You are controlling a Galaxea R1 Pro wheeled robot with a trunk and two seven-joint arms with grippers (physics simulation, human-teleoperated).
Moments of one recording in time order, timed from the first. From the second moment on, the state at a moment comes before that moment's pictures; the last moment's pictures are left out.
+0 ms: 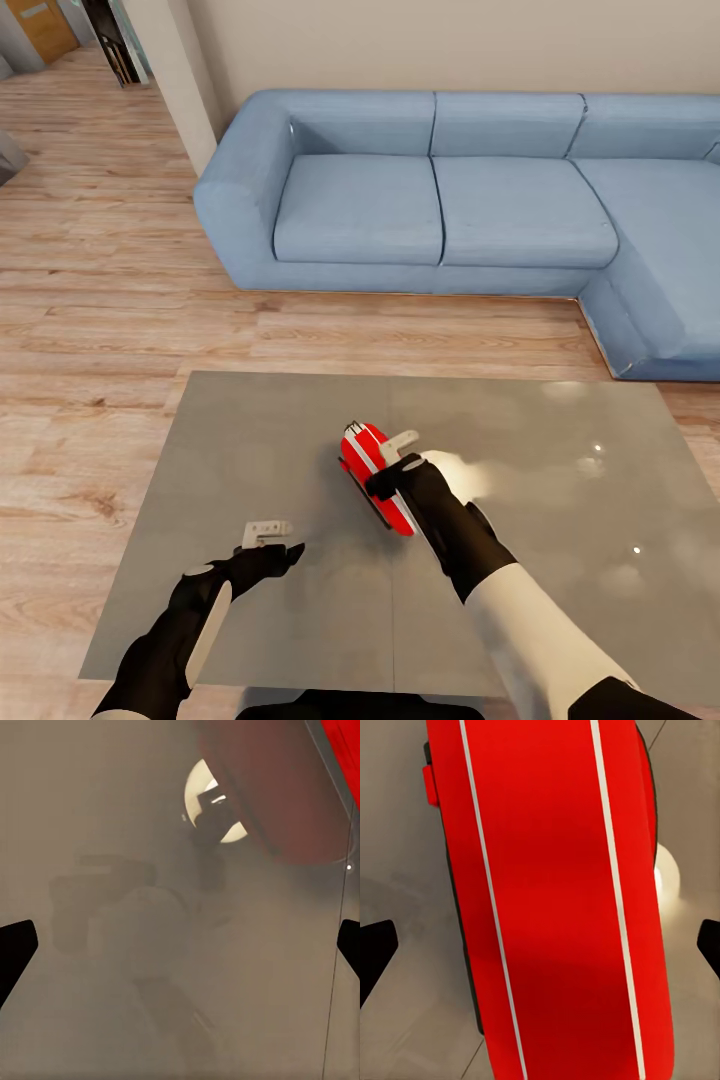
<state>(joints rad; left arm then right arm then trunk) -0.41 -0.04 0.01 -1.03 0.08 0.48 -0.23 -0.78 0.17 0.35 -0.93 0.20 0.75 0.06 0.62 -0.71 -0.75</state>
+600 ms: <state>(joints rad) -0.41 -0.04 0.01 -1.03 0.08 0.48 -0.23 -0.78 0.17 0.36 -0.85 0.20 0.70 0.06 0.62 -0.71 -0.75</state>
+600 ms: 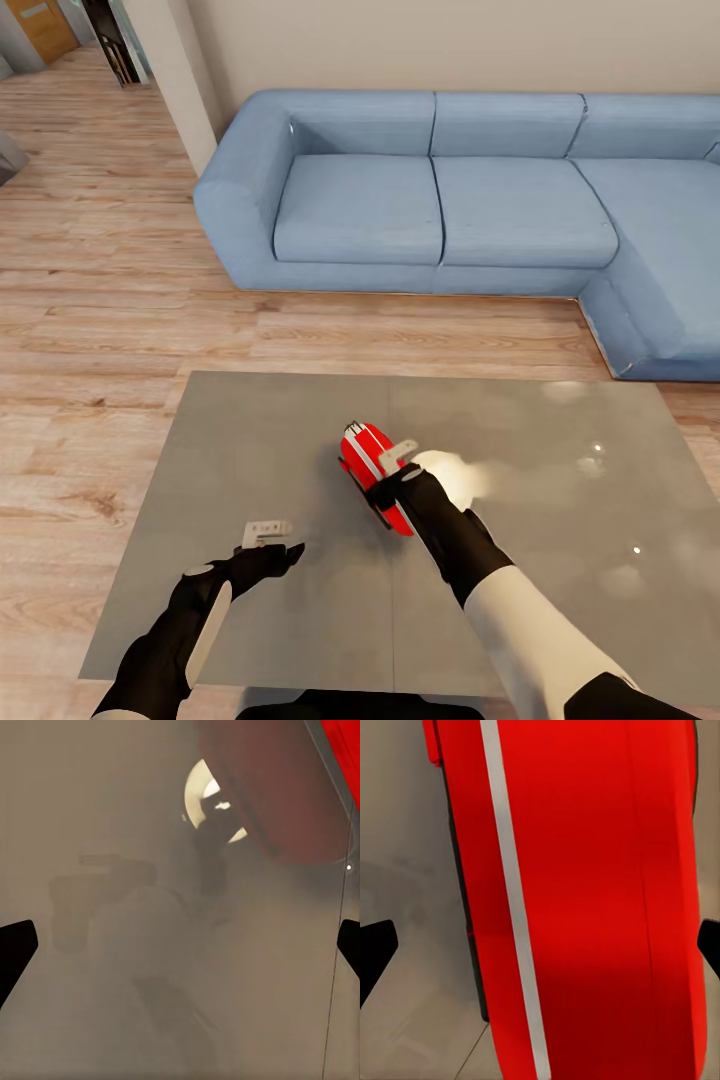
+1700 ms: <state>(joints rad) -0.41 -0.04 0.01 -1.03 0.08 0.48 -0.23 -0.78 0.17 0.36 -0.80 0.20 0.66 0.06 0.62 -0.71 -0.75</state>
